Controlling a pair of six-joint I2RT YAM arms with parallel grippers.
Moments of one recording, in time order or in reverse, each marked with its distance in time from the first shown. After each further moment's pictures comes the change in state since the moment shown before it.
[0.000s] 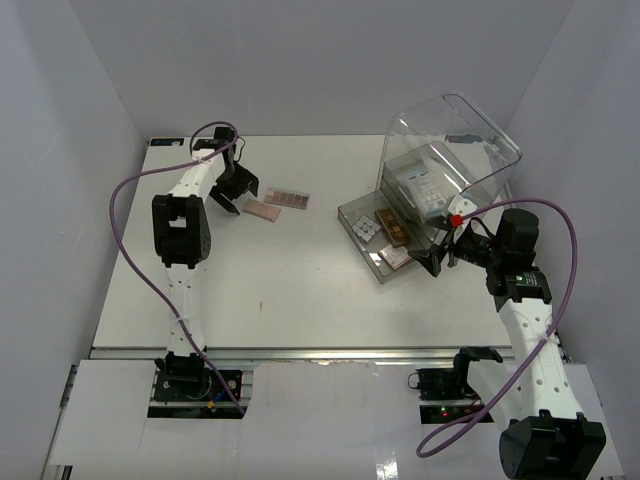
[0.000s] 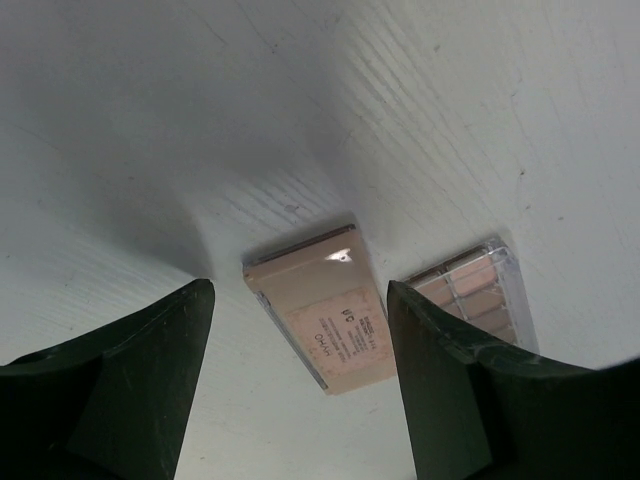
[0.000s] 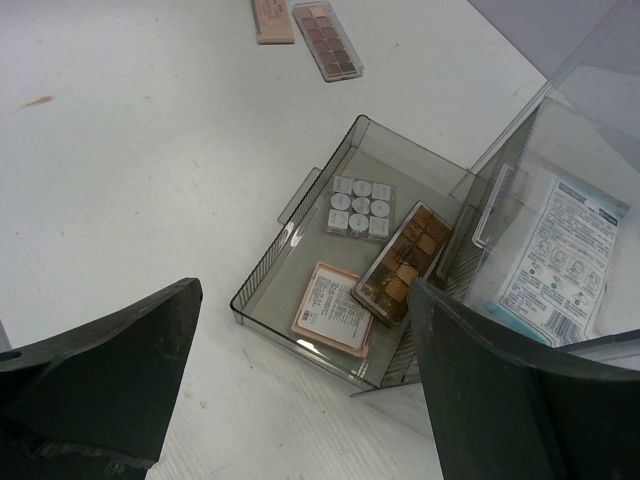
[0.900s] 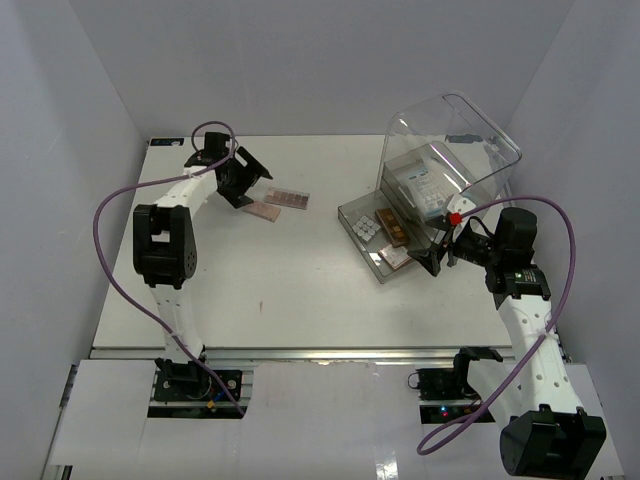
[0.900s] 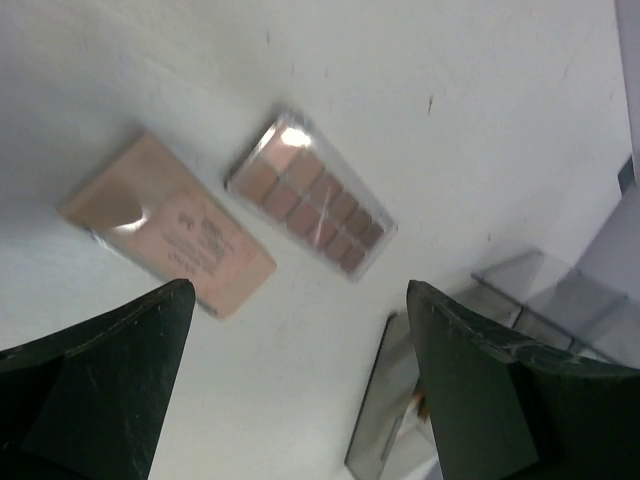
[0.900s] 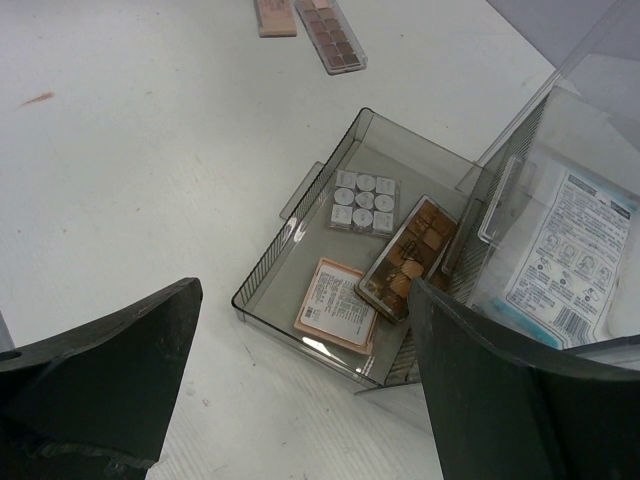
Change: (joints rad) left arm 0.003 -0.351 -0.560 0.610 0.325 0.035; right arm 0.000 0.022 0.000 0.000 0.000 0.000
